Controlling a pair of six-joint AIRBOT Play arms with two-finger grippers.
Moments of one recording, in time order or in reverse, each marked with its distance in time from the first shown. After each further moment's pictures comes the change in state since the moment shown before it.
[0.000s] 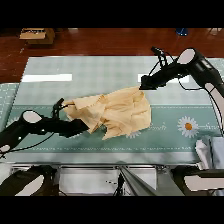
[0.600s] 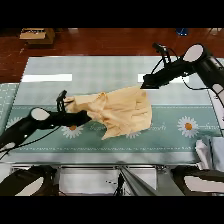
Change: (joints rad) left arm -0.111 -0.005 0.073 -0.093 0.222 0.006; right arm 0.000 0.084 0.000 0.000 0.058 -0.026
